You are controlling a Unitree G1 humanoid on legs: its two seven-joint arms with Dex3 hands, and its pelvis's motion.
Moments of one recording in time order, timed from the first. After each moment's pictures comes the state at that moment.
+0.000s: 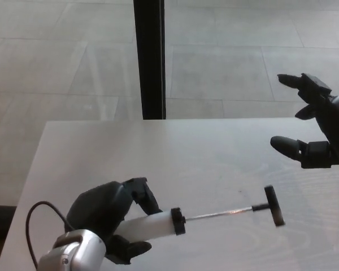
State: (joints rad) left_arm -0.19 0.36 -0.43 -0.12 0.68 0.39 -0.13; right_arm -0.48 -0.49 0.10 0.24 -0.56 -0.15 -0.11
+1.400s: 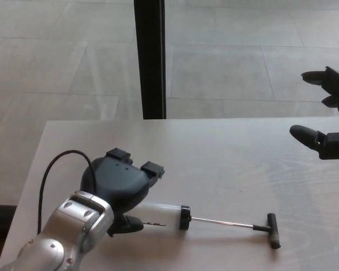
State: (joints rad) left_arm -0.47 0.56 -0.63 0.02 0.93 0.24 -0.26; right_arm -0.51 -0.50 0.06 0.22 -0.55 0.02 -0.08
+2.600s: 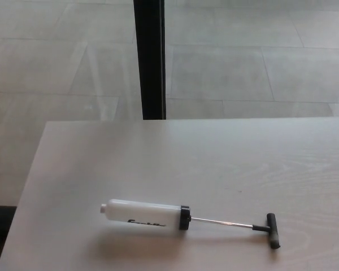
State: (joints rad) left_arm -0.09 0.57 0.34 0.19 0.46 0.20 -0.35; right_arm -0.37 -0.81 -0.36 0.50 -0.40 0.02 -0.02
